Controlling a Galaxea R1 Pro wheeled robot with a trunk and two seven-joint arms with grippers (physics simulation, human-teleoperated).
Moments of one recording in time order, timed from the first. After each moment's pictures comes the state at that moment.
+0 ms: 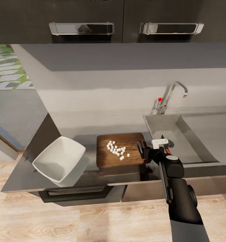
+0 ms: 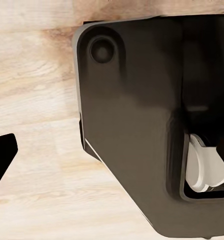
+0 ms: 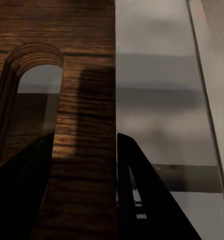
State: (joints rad) left arm 0.14 0.07 -0.09 -0.52 0.08 -0.13 -0.07; right arm -0.54 0.17 -0.08 -1.61 0.38 0.83 0.28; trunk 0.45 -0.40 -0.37
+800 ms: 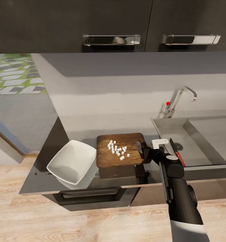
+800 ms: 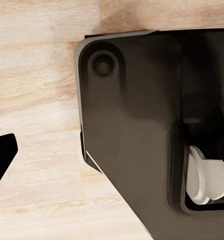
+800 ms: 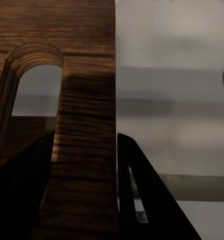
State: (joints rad) left arm 0.14 0.07 -0.09 -0.52 0.08 -0.13 -0.07; right arm -0.54 0.17 -0.08 -1.61 0.38 0.83 0.28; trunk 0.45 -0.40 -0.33
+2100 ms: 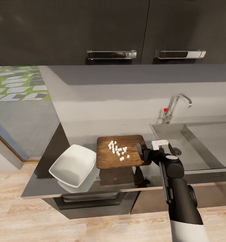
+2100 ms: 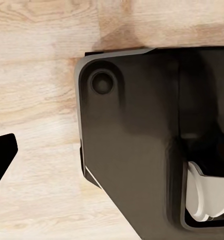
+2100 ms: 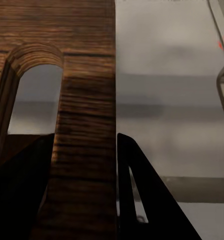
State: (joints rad) left arm 0.14 0.06 -0.09 -0.51 0.08 -0.13 -0.07; right arm -0.54 0.17 -0.08 -1.62 0.38 0.89 0.28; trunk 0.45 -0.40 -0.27
